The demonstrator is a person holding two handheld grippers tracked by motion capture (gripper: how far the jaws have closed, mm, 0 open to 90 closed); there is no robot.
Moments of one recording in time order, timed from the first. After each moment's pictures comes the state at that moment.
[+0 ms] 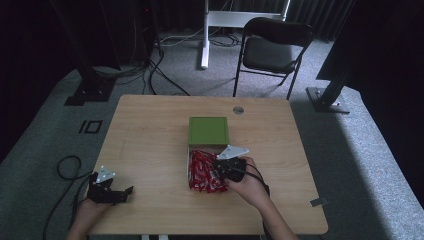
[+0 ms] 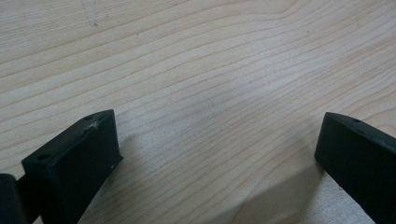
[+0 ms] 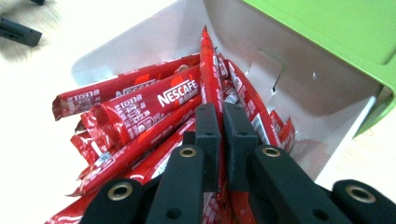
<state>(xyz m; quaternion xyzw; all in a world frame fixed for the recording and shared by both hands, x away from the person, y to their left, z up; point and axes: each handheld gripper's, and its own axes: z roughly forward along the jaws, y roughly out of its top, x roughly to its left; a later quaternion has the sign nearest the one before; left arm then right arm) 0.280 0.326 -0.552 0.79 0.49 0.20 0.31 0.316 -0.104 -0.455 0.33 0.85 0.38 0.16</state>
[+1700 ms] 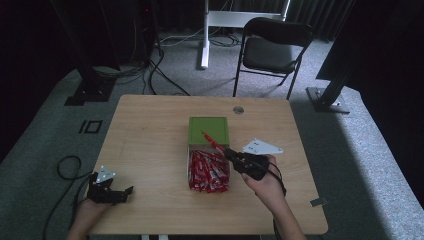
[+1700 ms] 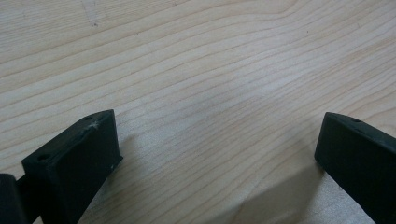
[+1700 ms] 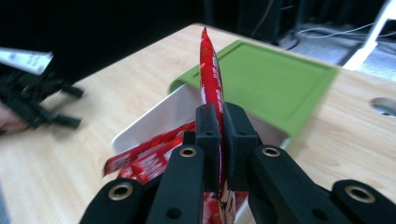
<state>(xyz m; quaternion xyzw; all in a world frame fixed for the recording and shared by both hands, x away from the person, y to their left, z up) 0.280 0.326 -0.552 0.79 0.49 0.20 0.31 0.296 -0.148 -0.407 0.36 0.77 0.50 0.18</state>
